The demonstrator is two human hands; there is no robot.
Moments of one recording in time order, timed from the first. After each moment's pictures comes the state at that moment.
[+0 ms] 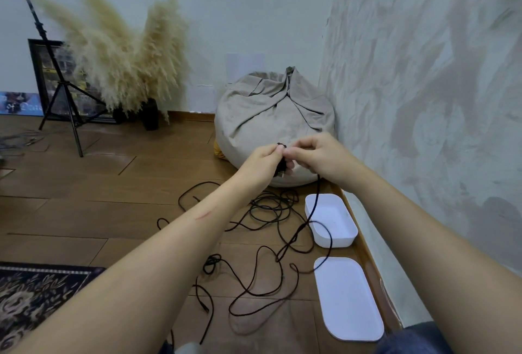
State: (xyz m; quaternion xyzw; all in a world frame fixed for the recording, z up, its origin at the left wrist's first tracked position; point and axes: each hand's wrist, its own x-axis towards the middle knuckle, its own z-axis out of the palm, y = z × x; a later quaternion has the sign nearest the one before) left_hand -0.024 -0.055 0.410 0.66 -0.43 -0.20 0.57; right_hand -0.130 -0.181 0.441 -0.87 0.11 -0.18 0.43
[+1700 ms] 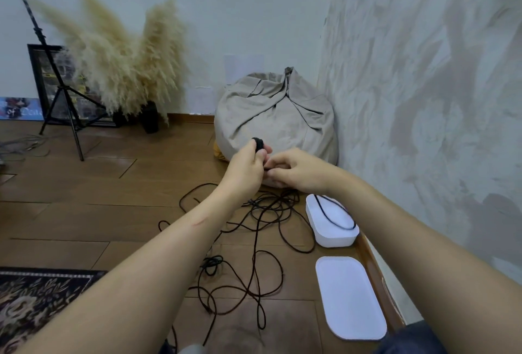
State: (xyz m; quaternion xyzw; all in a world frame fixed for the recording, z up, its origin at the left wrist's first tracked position) left_hand -0.009 -0.047 0.401 0.74 -0.40 -0.06 0.54; right_hand -0.112 -0.160 0.430 -0.93 0.05 -0.07 0.36
